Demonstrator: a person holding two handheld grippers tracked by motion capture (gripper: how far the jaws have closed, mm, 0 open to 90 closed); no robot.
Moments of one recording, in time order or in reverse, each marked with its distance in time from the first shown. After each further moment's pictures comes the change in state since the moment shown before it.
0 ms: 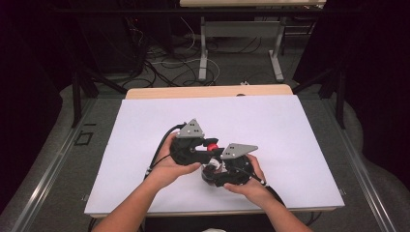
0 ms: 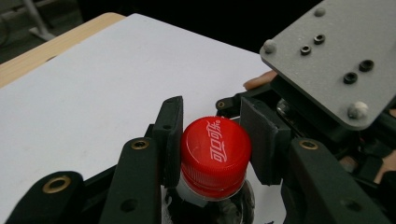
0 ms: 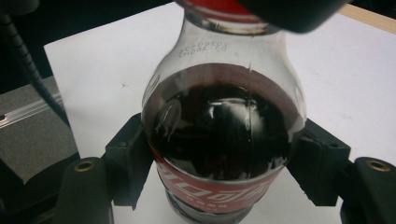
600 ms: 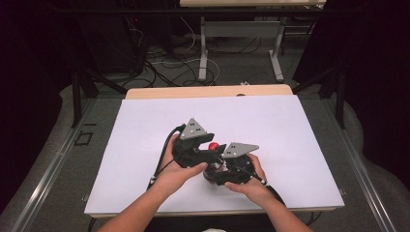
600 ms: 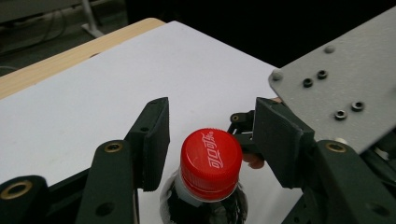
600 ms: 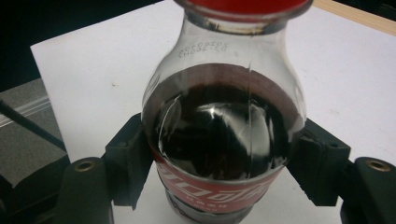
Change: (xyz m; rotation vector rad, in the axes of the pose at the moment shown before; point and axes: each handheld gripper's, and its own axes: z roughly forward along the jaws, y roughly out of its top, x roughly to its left) left arm -0.011 0.009 -0.010 -0.019 0.073 -0.043; right arm -0.002 -0.001 -0.001 0.010 0.001 0.014
